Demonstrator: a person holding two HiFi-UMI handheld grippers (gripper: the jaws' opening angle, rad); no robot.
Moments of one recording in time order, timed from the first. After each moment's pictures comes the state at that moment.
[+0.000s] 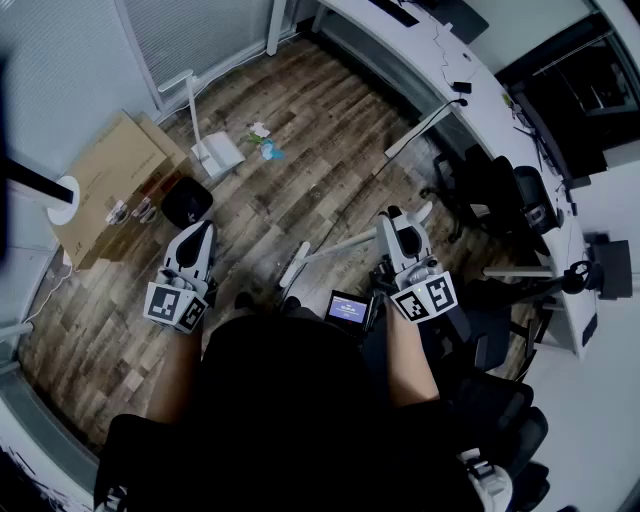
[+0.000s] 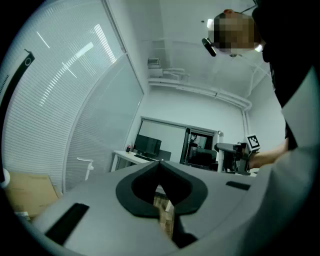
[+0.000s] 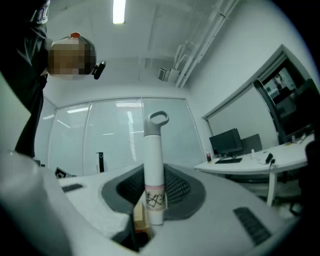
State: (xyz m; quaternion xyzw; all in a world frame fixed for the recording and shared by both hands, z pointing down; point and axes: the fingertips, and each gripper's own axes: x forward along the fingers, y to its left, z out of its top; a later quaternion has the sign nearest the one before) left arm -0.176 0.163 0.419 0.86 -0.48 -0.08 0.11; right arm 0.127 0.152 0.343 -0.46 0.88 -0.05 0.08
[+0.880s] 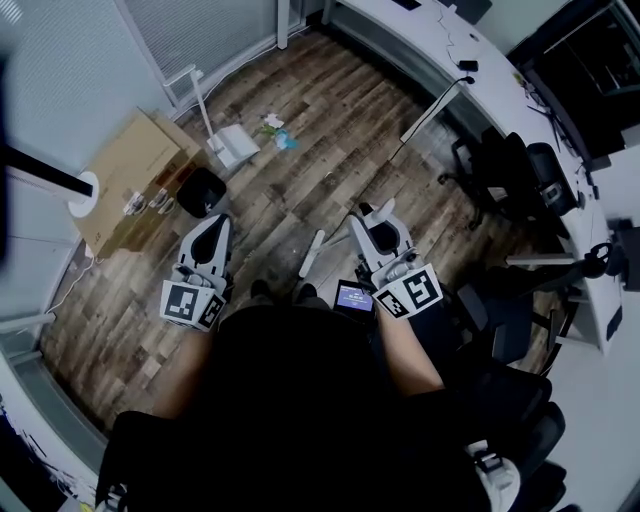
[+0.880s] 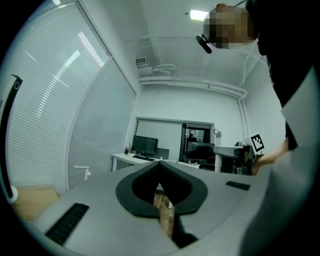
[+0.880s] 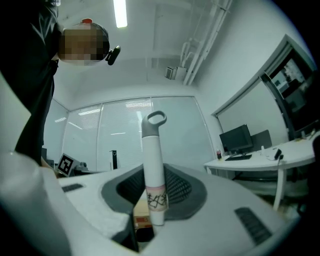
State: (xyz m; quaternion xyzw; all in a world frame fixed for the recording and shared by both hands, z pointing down) left arm -0.104 0.206 0.389 0.87 -0.49 -0.05 0.07; right arm 0.119 0.204 0.358 -0.40 0.91 -0.04 0.07
